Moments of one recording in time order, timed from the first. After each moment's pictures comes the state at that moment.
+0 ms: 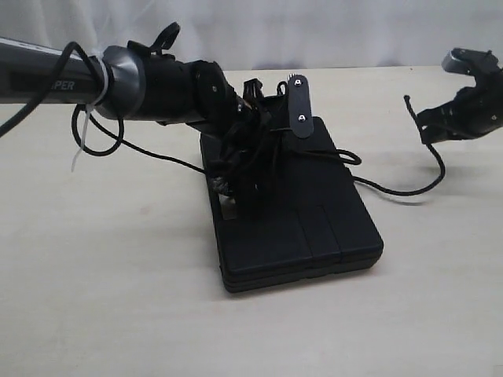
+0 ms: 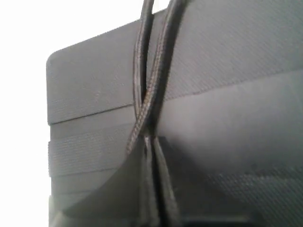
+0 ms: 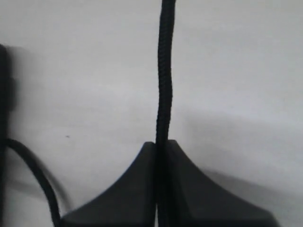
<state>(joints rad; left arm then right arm) -0.65 2.14 -1.45 -0.53 0.32 1.38 -0.25 2.07 -1.40 0.64 0.72 -0.84</state>
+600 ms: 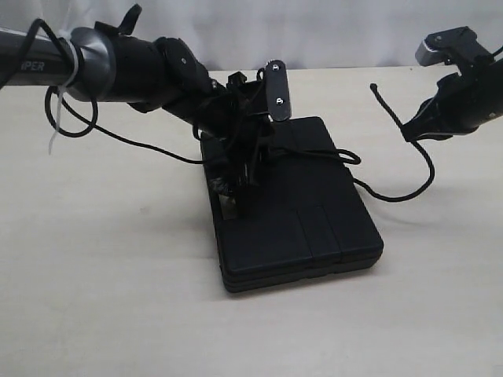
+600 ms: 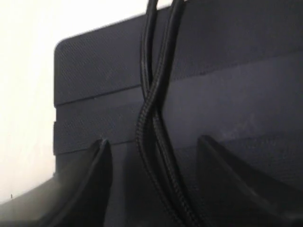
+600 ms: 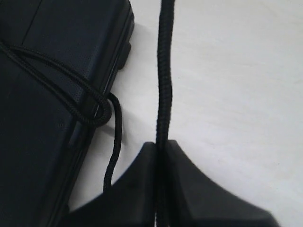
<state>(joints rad) -0.57 2.12 -1.45 -0.74 0.44 1.60 -0.11 1.78 -1.19 0.59 0.71 -0.98</state>
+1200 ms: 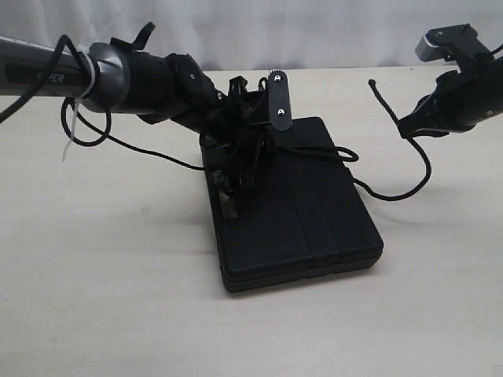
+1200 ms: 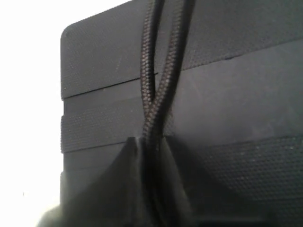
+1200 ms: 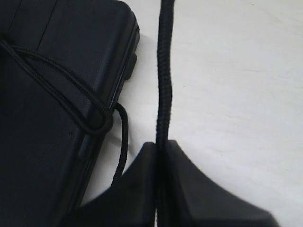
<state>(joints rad) -0.57 2.17 -1.46 -0.73 0.34 1.62 -0.11 1.78 -1.19 0.64 0.71 -0.98</state>
